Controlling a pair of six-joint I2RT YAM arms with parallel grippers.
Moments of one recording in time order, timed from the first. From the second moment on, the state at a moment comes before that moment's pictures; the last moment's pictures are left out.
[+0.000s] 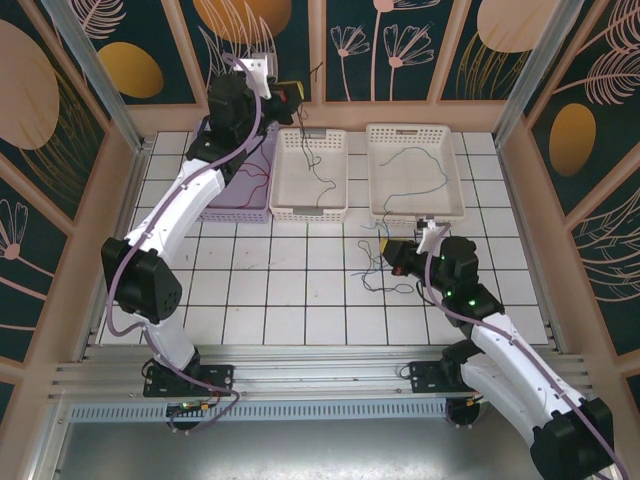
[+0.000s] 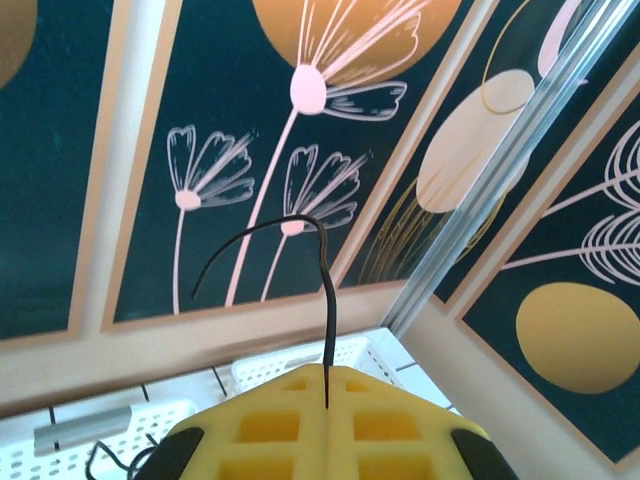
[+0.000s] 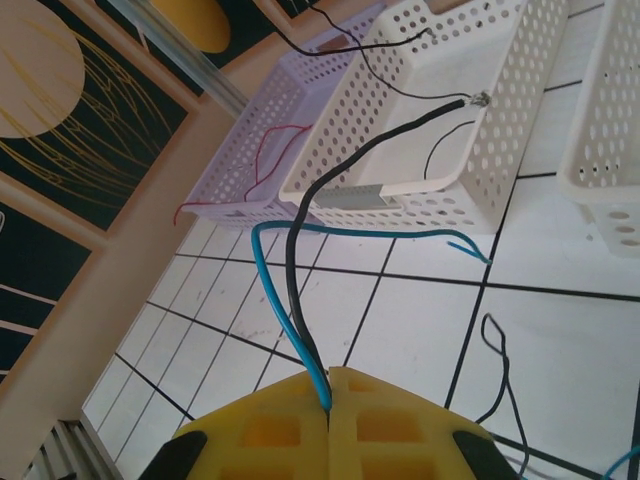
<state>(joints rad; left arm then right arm) -0.40 1.77 1.75 -0.01 0.28 -0.43 0.40 0.71 0.39 0.04 -0.39 0.58</state>
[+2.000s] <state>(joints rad) -0.40 1.85 1.53 0.11 0.33 -0.43 0.45 0.81 0.33 0.04 -0.37 0.60</state>
